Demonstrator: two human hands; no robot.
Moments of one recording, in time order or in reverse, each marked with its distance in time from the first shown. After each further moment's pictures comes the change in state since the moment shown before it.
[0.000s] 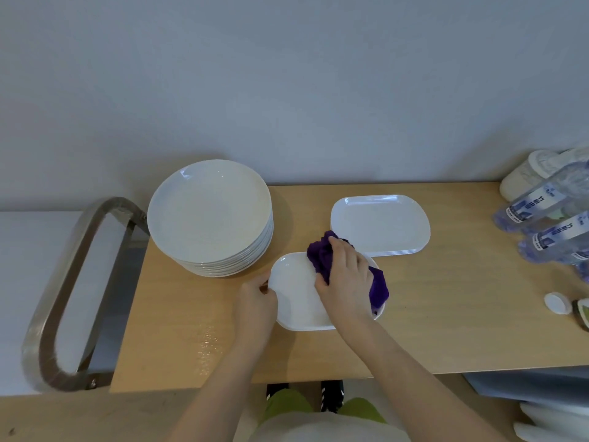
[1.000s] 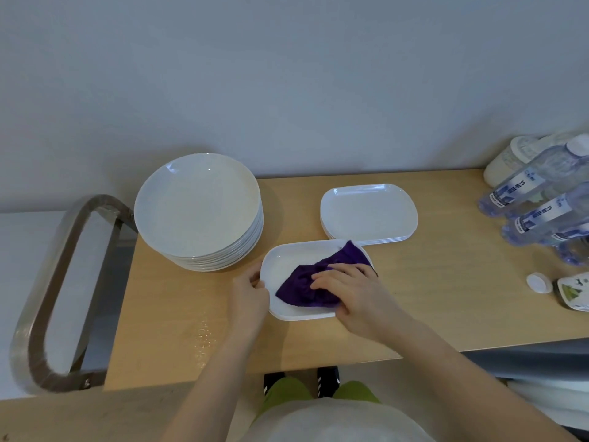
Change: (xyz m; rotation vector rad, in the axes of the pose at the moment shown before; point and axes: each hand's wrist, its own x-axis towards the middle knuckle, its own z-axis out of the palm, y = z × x) left_hand -0.003 0.001 -0.002 -0.132 -0.057 0.018; right_hand -0.024 0.056 -0.039 -0.100 -0.229 -0.671
